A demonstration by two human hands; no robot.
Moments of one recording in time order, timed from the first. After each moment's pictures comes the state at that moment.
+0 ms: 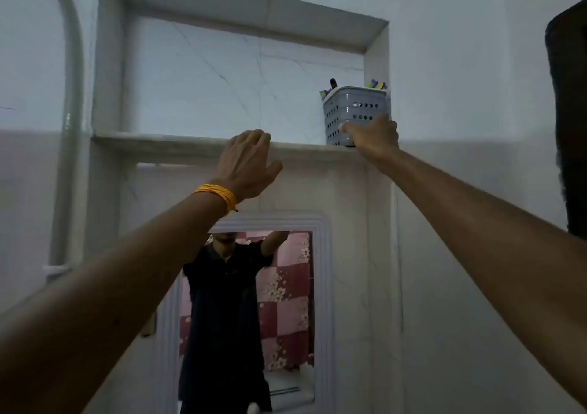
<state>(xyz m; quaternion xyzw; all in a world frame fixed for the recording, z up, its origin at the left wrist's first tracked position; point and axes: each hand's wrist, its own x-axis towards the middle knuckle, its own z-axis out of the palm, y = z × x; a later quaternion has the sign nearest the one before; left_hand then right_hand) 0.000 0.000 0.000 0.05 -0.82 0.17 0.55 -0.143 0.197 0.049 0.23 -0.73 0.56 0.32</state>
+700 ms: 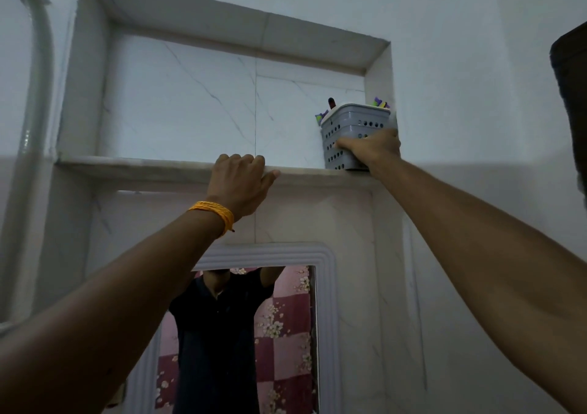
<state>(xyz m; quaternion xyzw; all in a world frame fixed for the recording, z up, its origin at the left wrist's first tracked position) -0.039 -0.032 0.025 0.11 -0.79 0.25 0.55 -0.199 0.166 0.093 0.16 -0.68 0.64 0.32</state>
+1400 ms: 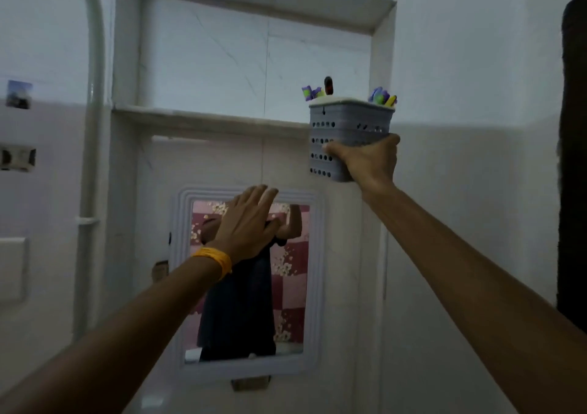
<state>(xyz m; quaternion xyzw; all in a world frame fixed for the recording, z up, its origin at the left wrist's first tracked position) 0.013 0.022 -0.145 0.08 -0.89 0.08 0.44 -0.098 0.216 -0.045 0.28 -0.58 0.71 0.28</state>
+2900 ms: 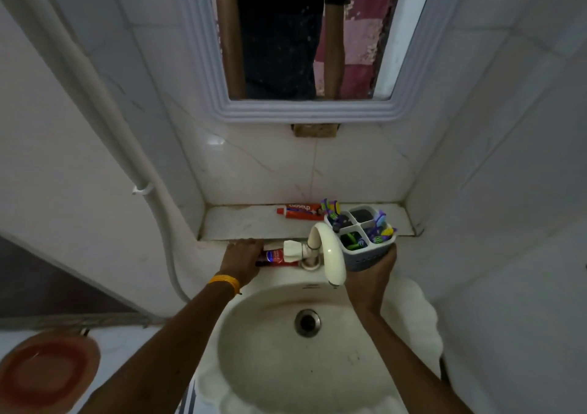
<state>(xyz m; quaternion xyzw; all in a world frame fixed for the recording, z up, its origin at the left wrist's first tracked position) 0.106 -0.044 -0.712 0.28 -0.95 -0.11 -0.07 -0.026 0.185 -0.714 0.12 -0.74 0.66 0.00</state>
